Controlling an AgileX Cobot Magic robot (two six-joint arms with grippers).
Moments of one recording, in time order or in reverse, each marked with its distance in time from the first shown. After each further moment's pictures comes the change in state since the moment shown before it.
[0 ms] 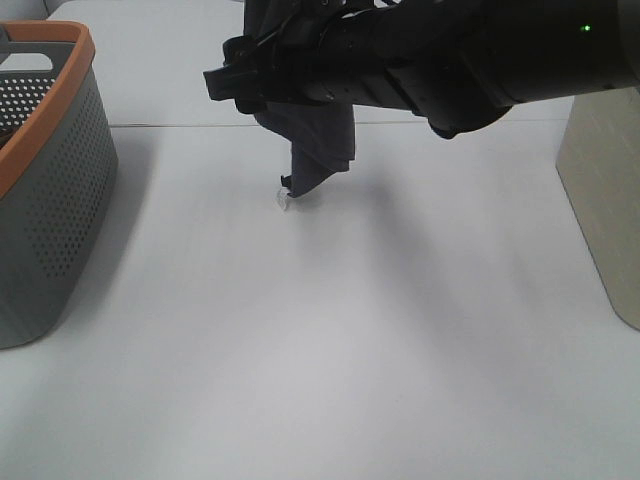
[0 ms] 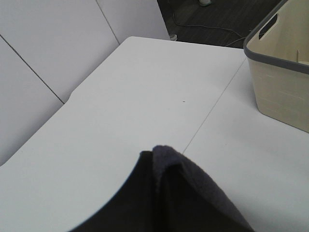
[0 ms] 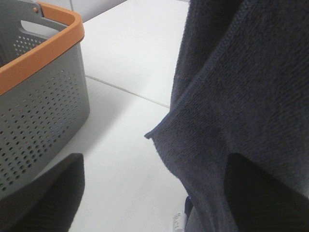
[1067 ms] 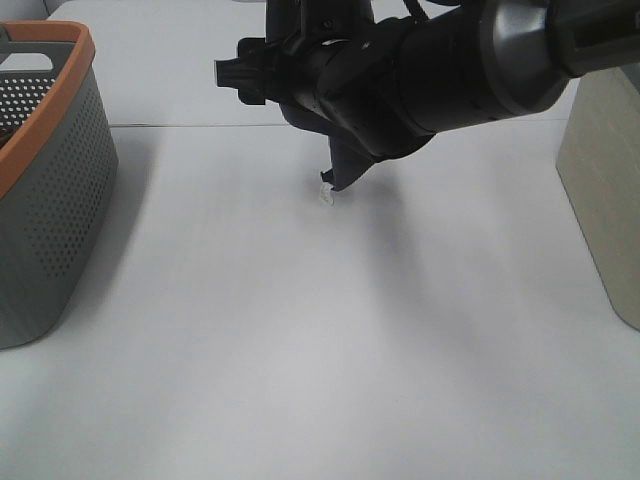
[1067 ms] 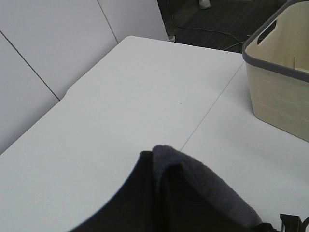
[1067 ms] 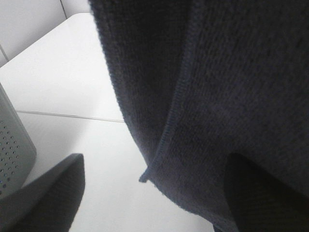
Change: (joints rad) left arm 0.000 0.000 0.000 -0.005 0.000 -0.041; right arm 0.000 0.181 -0.115 0.118 -0.221 0.128
